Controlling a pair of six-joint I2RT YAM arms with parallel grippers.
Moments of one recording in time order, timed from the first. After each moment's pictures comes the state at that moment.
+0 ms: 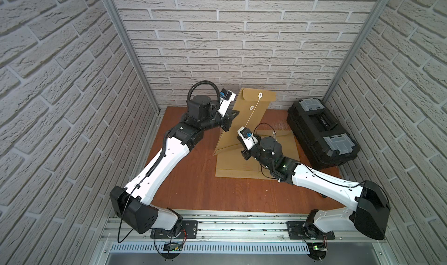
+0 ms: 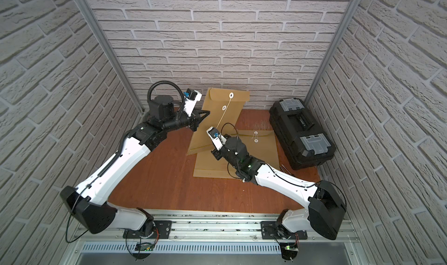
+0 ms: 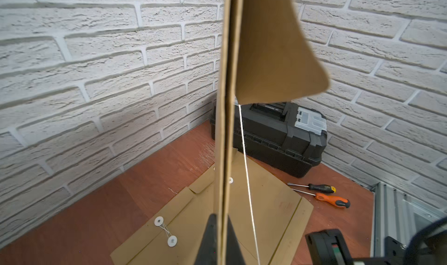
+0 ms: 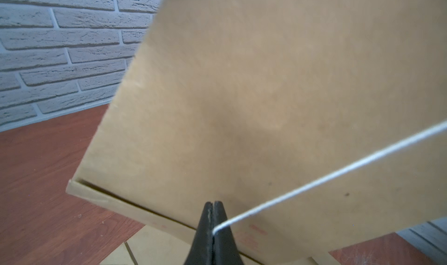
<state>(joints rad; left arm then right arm) -0.54 1.41 1.51 -0.36 0.41 0.01 0.82 1.36 0.97 0.18 0.22 -0.22</state>
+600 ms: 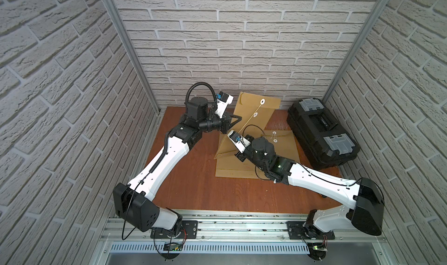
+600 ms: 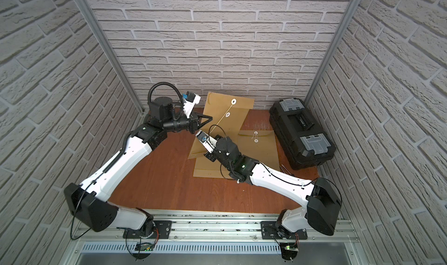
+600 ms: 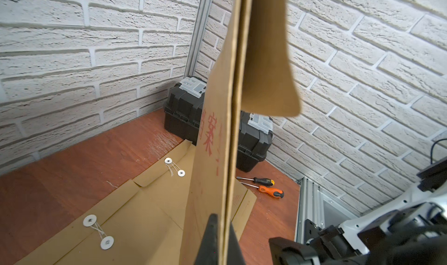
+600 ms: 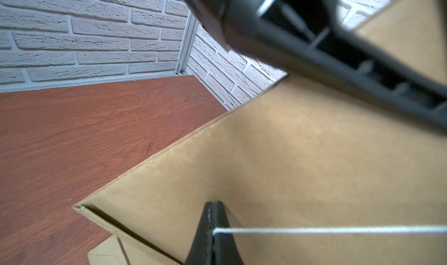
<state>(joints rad) -0.48 1.42 1.43 -0.27 0.70 -0.19 0.89 1.40 1.05 0.09 0.29 -0.35</state>
